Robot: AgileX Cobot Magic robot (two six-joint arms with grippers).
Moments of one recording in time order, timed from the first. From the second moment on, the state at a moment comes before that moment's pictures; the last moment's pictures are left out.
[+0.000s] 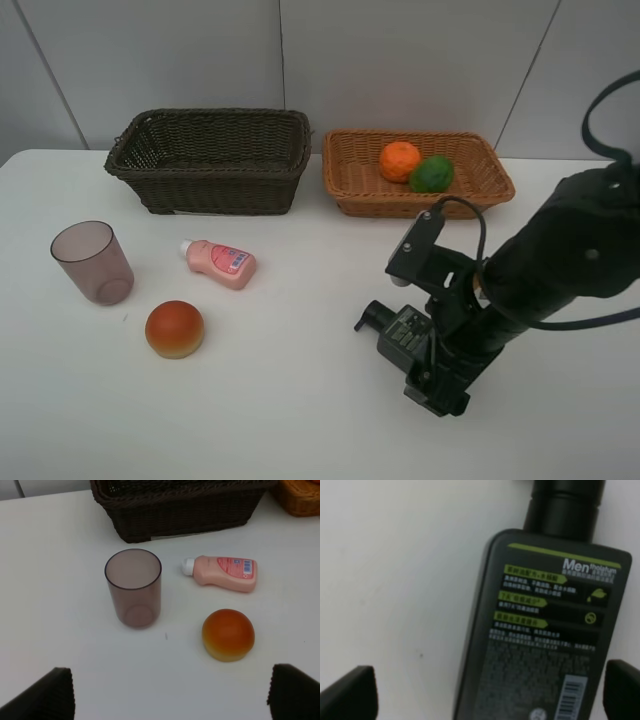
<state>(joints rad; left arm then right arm) -0.10 -0.01 -0.50 -0.04 1.06 0.04 0.71 1.56 -0.62 -0.14 0.50 -0.17</state>
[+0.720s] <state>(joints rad) -0.10 -0.01 -0.50 -0.04 1.06 0.04 0.69 1.68 -0.62 -0.16 0.42 -0.10</state>
